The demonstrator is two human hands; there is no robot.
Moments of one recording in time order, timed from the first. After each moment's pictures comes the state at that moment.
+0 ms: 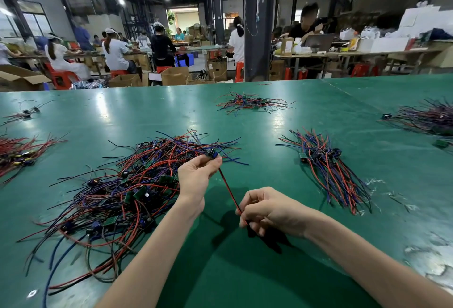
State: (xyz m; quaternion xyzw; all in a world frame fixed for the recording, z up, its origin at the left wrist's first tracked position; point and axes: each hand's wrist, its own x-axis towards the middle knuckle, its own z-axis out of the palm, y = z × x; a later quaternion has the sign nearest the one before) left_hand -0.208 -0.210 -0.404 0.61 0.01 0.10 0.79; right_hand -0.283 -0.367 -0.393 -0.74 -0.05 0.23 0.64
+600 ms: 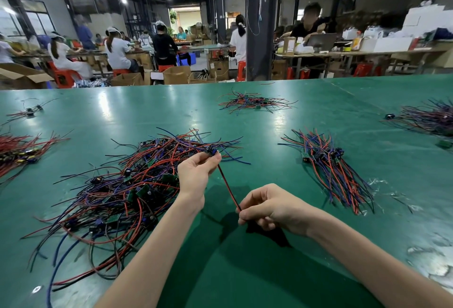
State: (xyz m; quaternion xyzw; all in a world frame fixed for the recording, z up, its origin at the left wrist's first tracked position) left_hand -0.205 -0.205 -0.401 0.60 0.02 0.11 0.79; right_hand -0.283 -0.369 -0.392 -0.75 -0.07 0.21 0.62
